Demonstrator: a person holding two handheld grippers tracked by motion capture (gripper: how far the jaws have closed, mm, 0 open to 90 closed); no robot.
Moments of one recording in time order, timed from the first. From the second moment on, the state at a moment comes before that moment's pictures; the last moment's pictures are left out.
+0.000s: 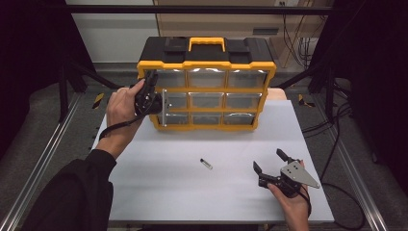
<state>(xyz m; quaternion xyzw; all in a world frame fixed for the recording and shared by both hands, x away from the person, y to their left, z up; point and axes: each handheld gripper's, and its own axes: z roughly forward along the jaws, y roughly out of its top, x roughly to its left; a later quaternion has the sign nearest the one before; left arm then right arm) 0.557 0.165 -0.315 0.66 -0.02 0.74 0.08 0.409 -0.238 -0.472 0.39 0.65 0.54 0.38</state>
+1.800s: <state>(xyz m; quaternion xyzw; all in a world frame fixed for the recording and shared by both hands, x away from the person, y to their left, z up) 0.543 0.160 -0.319 0.64 -0.01 0.76 0.07 0.409 -0.239 -0.472 0.39 0.65 0.54 0.37</state>
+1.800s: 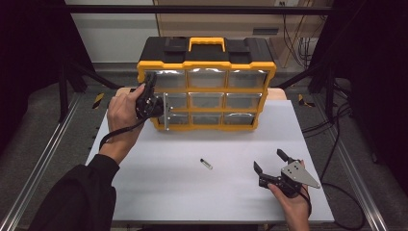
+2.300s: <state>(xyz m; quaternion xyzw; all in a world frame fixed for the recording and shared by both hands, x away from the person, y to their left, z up) 0.520 0.162 -0.318 0.65 -0.01 0.76 0.08 0.409 -0.237 -0.472 0.38 0.65 0.54 0.37</state>
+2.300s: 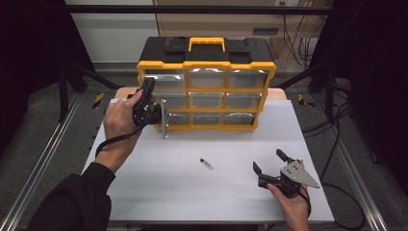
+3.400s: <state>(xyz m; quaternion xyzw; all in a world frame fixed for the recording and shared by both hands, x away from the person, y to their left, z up) 0.494 0.160 -0.318 0.64 -0.01 0.76 0.08 0.408 -0.237 -0.471 0.39 0.65 0.54 0.37</state>
